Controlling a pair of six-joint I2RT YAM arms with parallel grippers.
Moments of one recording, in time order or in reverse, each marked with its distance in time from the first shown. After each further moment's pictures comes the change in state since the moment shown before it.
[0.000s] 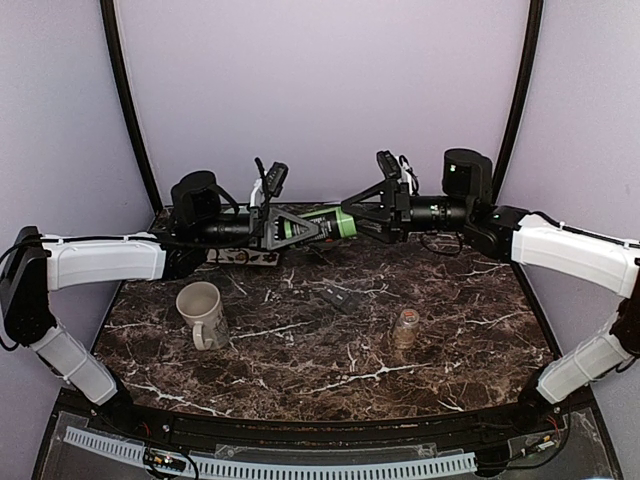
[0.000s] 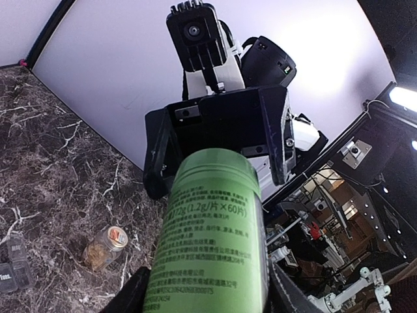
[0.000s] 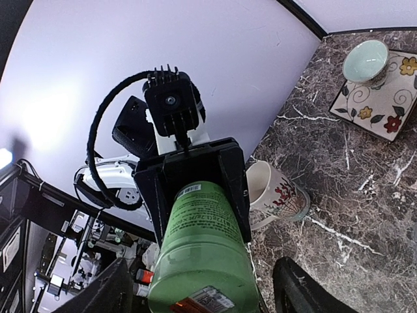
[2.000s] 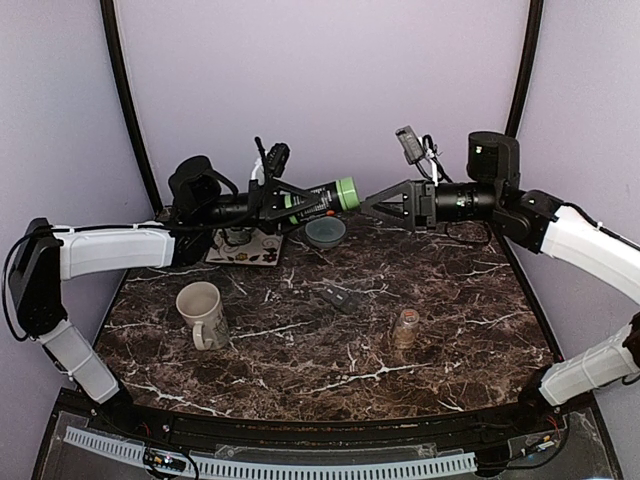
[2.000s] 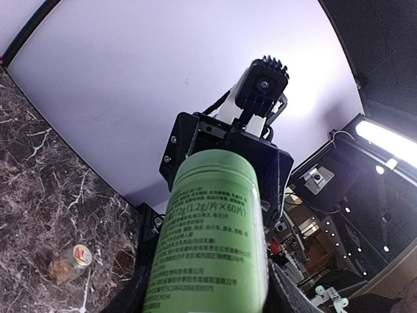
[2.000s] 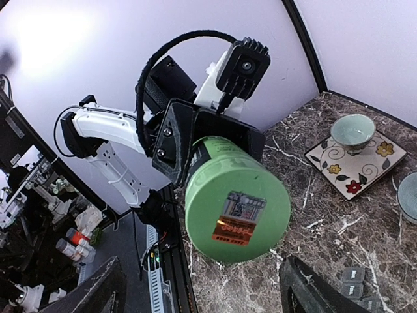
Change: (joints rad) left arm 0.032 0.083 0.103 0.179 0.060 -0.304; right arm -0.019 -0.120 0.092 -0.278 0.005 -0.526
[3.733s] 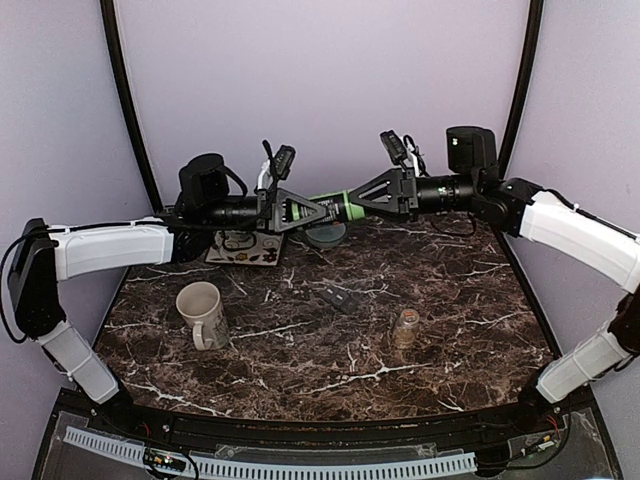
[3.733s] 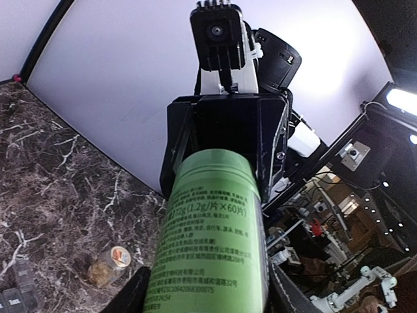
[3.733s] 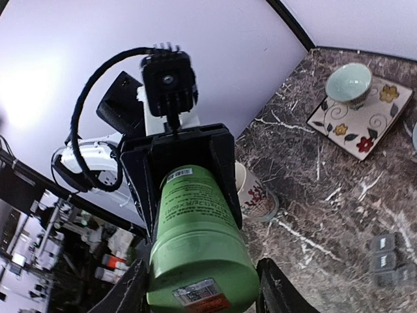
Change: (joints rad) left arm -0.028 -0.027 0.043 -0.291 -0.070 0.373; right arm -0.017 0.139 0.086 -0.015 -0.025 0.308
